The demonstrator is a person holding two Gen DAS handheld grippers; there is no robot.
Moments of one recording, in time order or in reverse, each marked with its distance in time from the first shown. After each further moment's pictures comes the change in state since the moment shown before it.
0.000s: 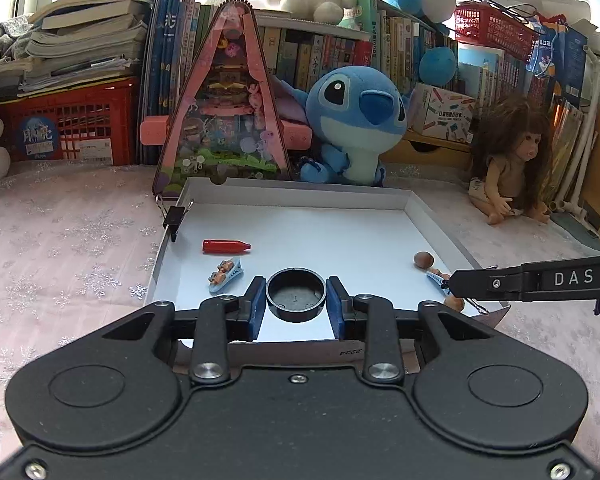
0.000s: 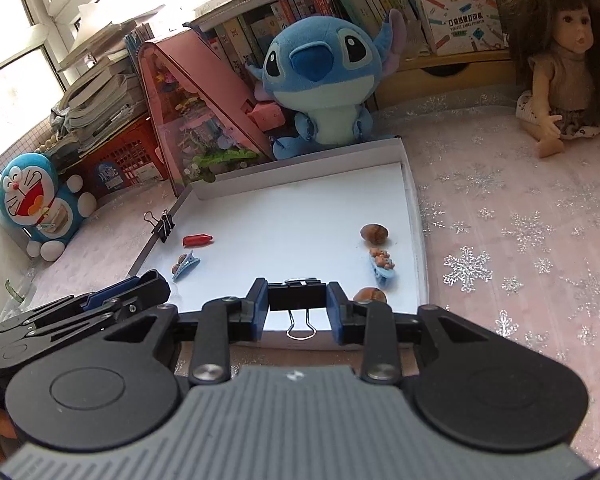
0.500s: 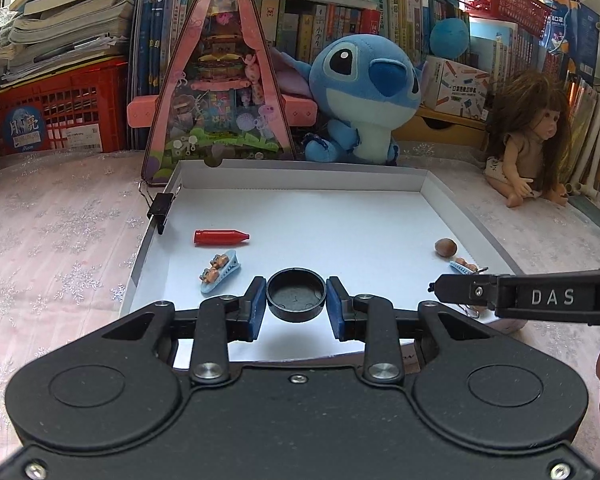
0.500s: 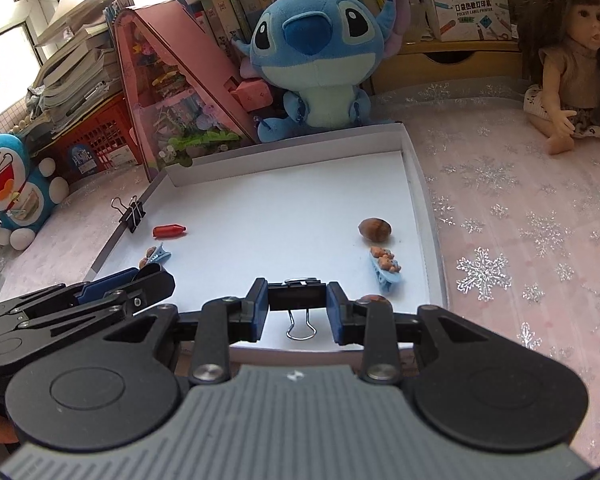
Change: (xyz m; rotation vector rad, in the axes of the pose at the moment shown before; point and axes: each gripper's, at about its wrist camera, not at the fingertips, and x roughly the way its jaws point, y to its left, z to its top) left arm 0.042 -0.003 -0.001 0.025 0.047 0.030; right arm 0.038 0.005 -0.004 -0.033 0.020 -0.064
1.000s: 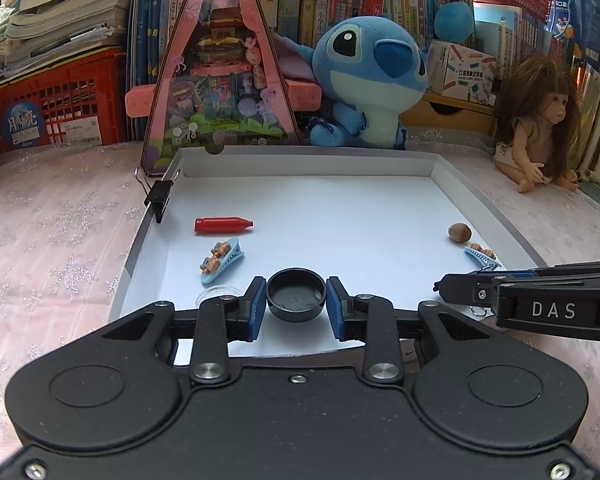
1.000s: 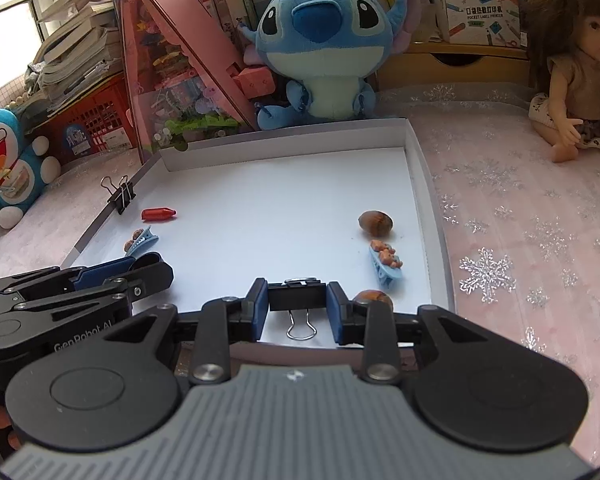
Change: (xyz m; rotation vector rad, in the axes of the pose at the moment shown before) left arm 0.015 -0.001 -0.008 0.019 0.020 0.018; right arm 0.010 0.005 -0.008 -0.065 -0.005 -0.027
